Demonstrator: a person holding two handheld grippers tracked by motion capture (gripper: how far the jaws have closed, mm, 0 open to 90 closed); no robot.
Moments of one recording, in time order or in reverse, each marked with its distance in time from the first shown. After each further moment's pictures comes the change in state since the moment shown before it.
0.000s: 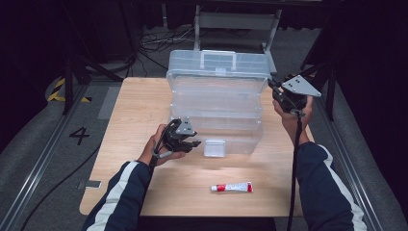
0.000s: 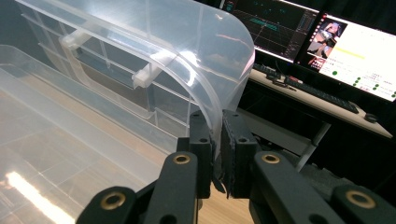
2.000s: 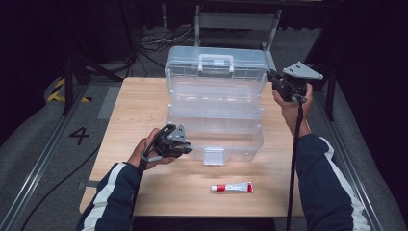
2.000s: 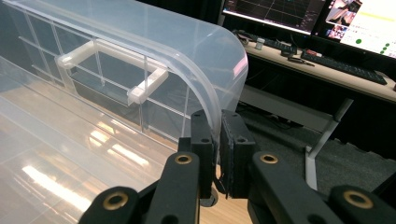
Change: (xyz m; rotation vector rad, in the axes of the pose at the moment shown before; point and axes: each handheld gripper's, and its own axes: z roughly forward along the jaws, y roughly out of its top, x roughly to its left) left arm -0.004 -0.015 -0.026 0.054 -0.132 0.069; right arm -0.013 0.024 0.016 0.091 0.054 0.094
